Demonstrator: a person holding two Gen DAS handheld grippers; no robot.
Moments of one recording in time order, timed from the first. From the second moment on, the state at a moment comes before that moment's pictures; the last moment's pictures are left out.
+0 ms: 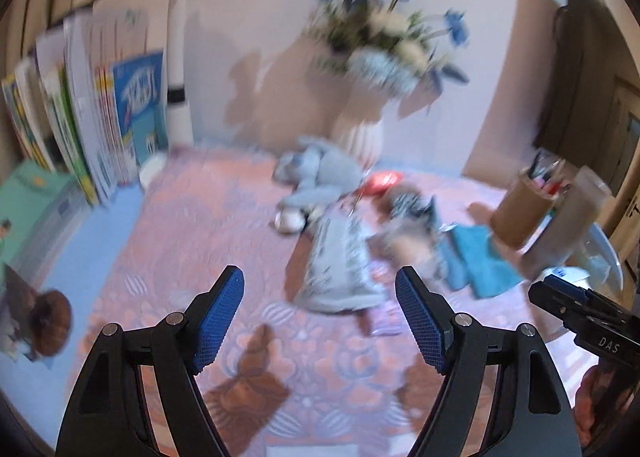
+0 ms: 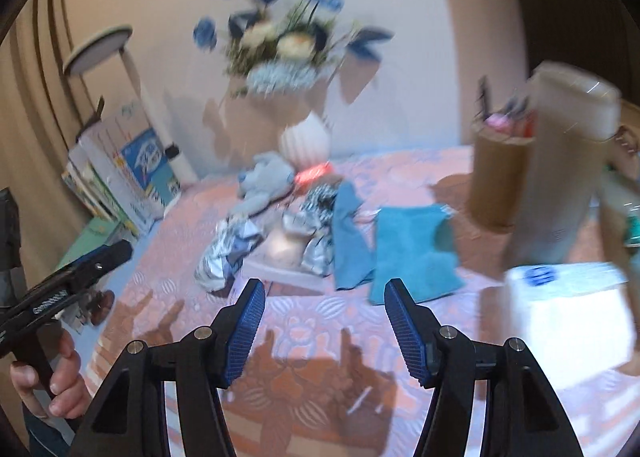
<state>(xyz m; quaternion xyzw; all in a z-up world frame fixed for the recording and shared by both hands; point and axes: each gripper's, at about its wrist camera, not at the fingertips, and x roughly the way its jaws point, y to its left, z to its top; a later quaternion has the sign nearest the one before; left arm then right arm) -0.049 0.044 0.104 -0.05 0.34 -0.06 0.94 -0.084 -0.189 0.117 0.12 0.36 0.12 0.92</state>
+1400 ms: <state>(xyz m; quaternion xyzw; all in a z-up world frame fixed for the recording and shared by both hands) 0.068 0.052 0.030 -0.17 0.41 -0.18 0.88 0.019 -0.052 0.040 0.00 0.46 0.09 0.89</state>
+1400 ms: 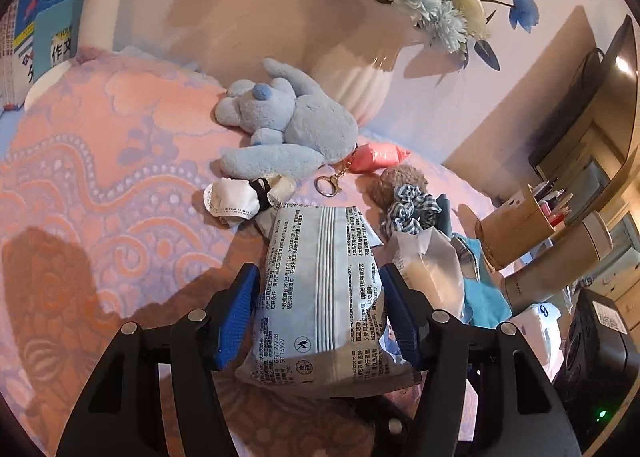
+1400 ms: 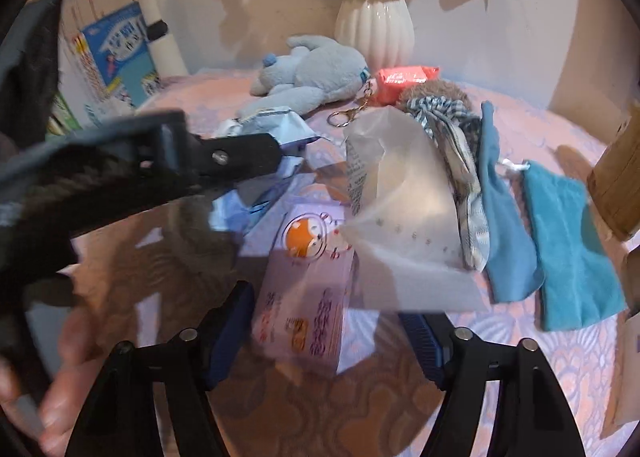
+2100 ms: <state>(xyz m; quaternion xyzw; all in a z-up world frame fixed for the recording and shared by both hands) -0.005 0.014 0.057 -0.07 0.36 -0.16 0.92 -0.073 -0.152 0.053 0.07 0.45 0.08 0.89</state>
